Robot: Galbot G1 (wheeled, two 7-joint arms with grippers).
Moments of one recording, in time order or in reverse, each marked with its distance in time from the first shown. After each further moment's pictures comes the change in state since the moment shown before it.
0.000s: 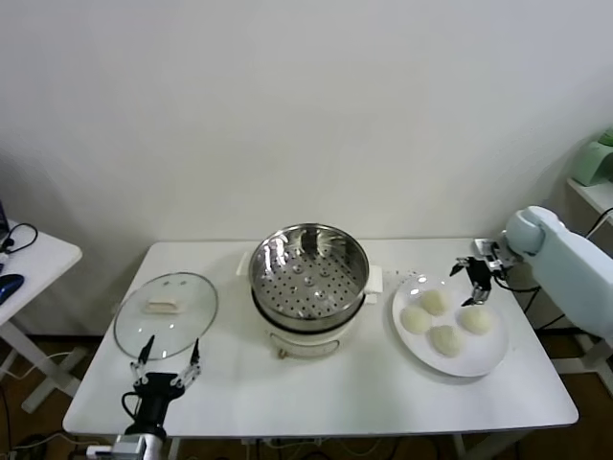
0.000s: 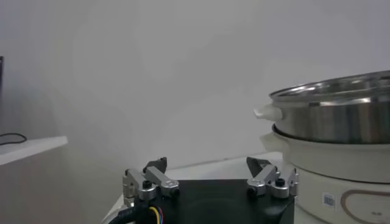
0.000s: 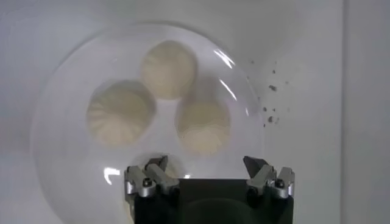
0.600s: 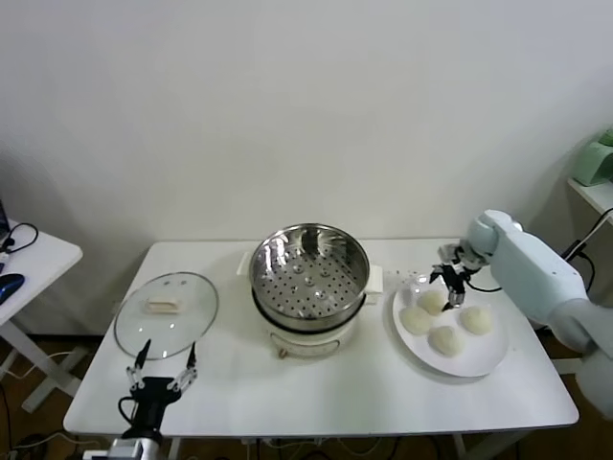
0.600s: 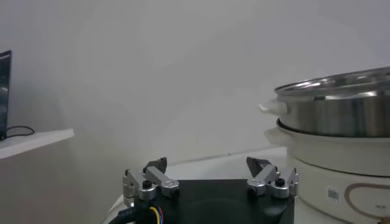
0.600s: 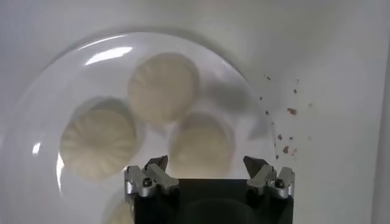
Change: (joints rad) left arm 0.015 -0.005 -0.011 0.009 -0.012 -0.009 0.001; right arm 0.000 0.135 0.008 -0.136 -0.084 0.019 -0.005
